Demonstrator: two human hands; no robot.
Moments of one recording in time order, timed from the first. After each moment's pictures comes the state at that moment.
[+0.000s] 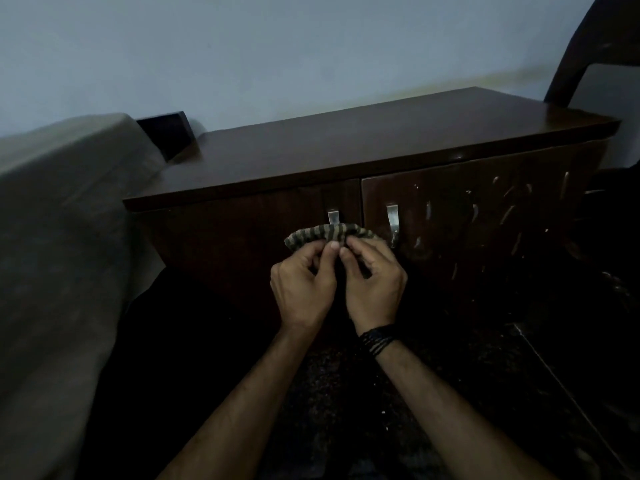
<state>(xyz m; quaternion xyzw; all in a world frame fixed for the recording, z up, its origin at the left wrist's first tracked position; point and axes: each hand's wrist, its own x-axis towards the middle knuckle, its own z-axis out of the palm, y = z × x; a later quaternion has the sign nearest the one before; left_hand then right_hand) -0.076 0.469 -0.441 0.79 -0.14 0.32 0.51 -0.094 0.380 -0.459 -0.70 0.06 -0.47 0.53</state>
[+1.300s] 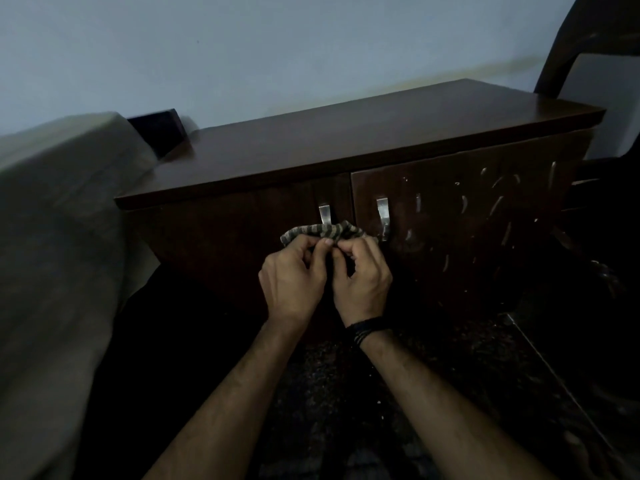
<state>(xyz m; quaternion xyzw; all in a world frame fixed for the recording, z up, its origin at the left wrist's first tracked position) -0.084 0.475 -0.430 0.85 -0.14 0.32 0.39 -0.086 0.380 -0.481 -0.74 0.04 -0.52 0.43</state>
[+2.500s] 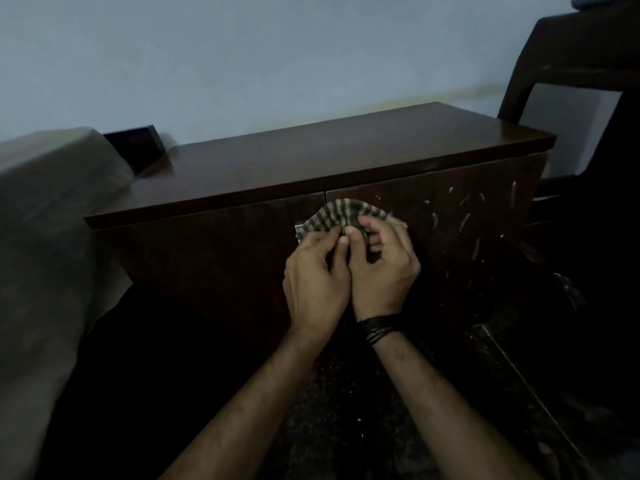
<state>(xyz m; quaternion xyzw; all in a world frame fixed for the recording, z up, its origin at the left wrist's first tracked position) -0.102 0.415 -0.409 0.82 -0.20 0.29 0.45 -0.104 0.336 -0.427 -0.66 0.10 -0.58 0.47</state>
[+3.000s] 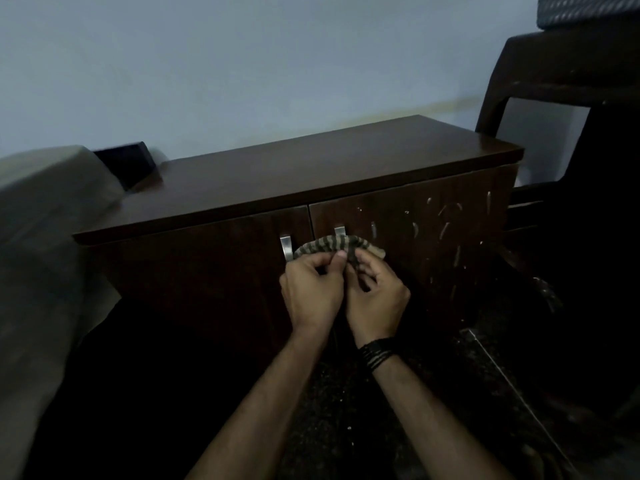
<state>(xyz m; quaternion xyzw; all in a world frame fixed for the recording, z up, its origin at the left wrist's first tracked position) -0.104 0.395 -0.409 0.81 -0.07 0.16 0.56 -0.116 0.327 -0.452 -0.64 0.16 -0.45 0.60</state>
